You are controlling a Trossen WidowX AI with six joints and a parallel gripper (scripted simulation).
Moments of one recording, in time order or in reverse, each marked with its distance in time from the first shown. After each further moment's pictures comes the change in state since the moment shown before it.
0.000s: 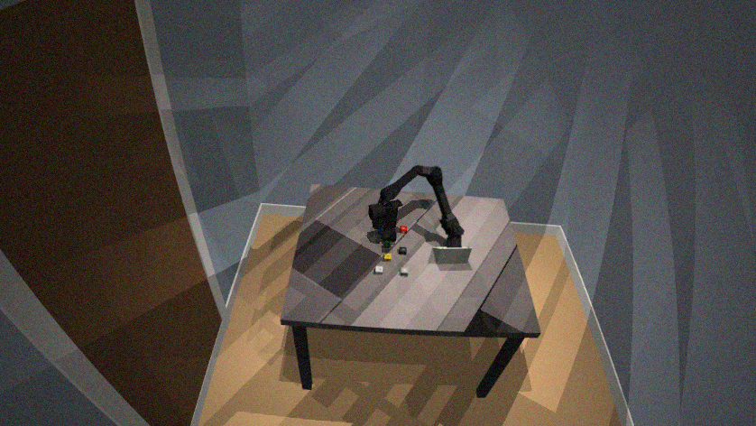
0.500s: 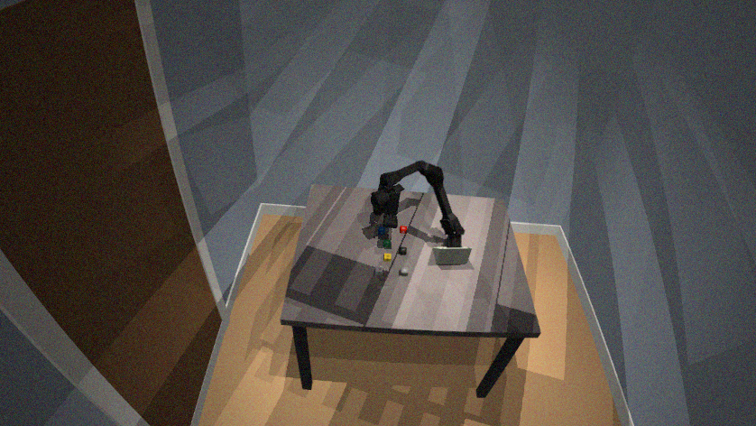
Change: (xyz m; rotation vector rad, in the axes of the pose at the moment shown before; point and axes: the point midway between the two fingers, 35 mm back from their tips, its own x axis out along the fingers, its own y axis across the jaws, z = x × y) arm -0.086 0.009 0.002 0.021 -0.007 0.013
